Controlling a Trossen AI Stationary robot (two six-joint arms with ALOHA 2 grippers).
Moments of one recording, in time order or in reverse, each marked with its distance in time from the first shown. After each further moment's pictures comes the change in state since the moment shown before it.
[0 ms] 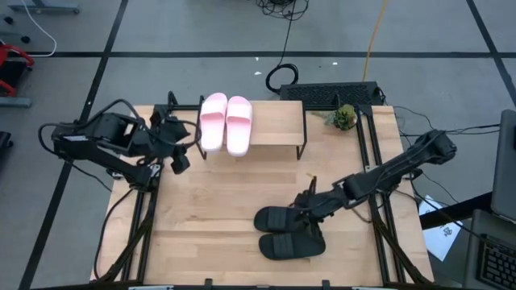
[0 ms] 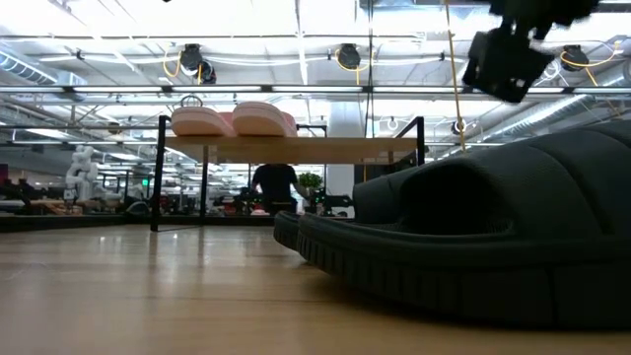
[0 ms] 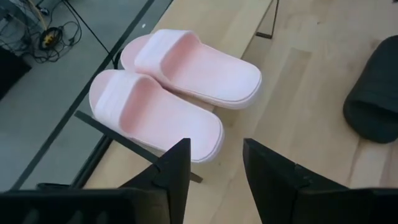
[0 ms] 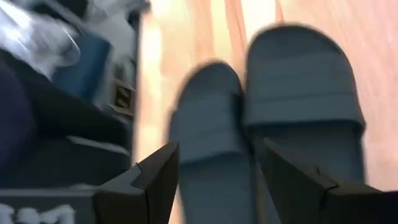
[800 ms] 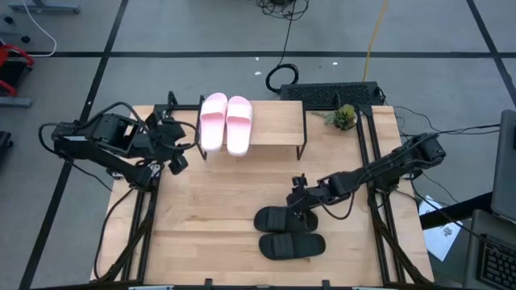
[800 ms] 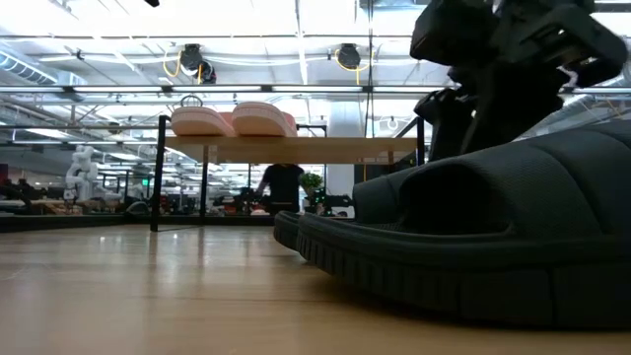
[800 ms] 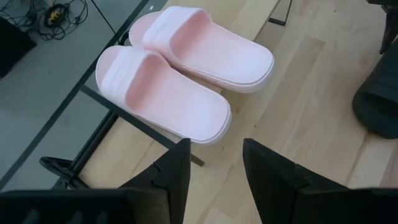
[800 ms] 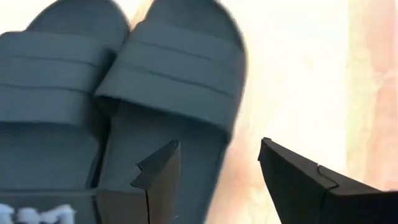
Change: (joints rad) left arm -0.018 0.000 0.000 -0.088 -0.010 -0.115; right arm -0.117 0.129 -0.001 -0.086 0.144 -0.538
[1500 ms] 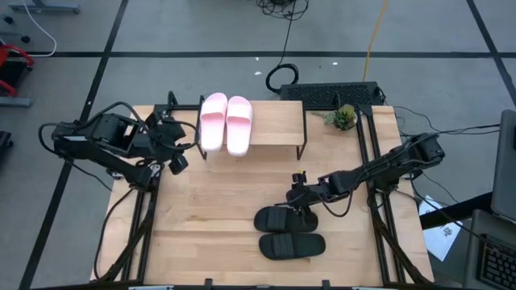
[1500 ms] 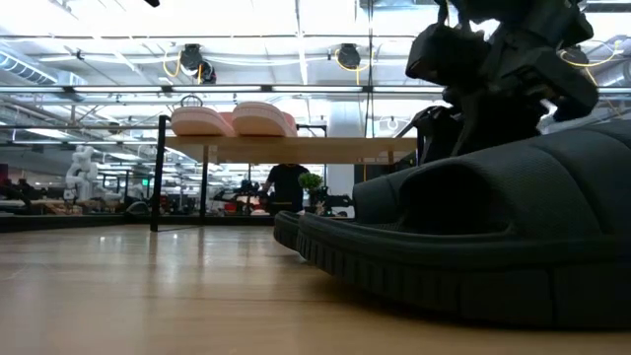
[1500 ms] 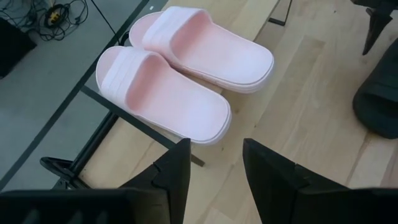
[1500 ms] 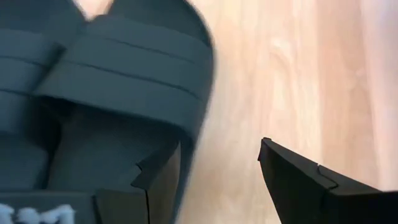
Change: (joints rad) left arm 0.001 0.000 0.000 0.001 0.000 0.004; right arm -0.032 0.007 -0.079 0.127 0.057 -0.020
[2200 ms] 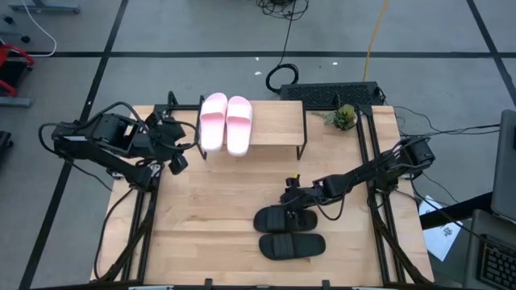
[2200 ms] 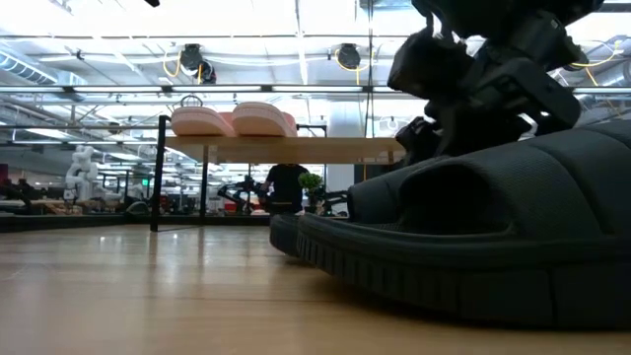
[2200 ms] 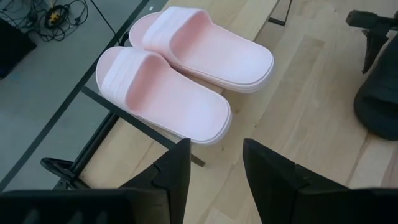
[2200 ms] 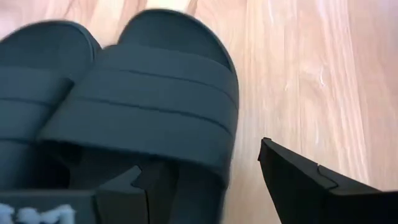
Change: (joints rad) left arm 0.000 0.000 0.000 0.000 0.000 0.004; right arm 0.003 0.111 -0.001 0.192 -0.050 0.020
